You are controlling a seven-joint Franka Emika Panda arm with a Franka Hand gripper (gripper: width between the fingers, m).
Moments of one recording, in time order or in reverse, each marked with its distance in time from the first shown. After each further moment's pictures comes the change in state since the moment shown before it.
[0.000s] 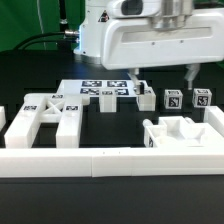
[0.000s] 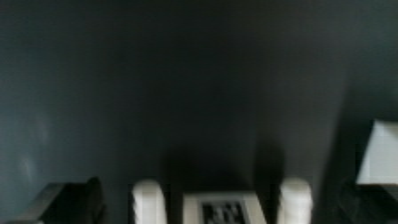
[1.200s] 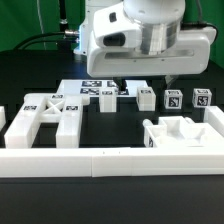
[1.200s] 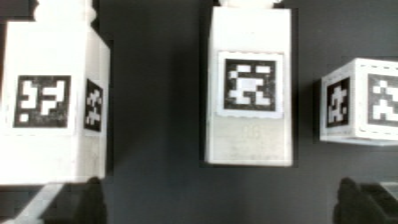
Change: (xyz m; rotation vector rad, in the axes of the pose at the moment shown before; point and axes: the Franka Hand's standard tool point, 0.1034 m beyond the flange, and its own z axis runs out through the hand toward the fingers) arm -0.040 0.012 0.007 0.024 -0.653 0.088
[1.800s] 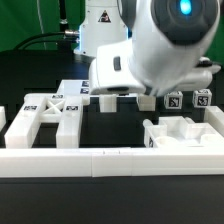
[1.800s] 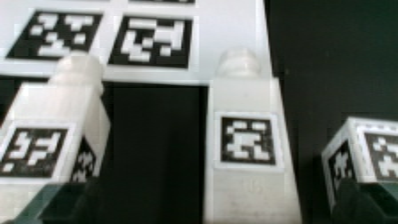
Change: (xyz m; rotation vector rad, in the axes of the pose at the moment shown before) arm 0.000 -0.001 0.018 0.004 -0.440 -0.006
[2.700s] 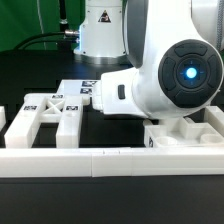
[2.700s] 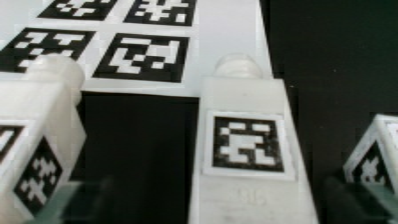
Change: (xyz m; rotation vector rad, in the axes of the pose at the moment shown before) arm 0.012 -0.004 0.020 -0.010 -0.099 -0.006
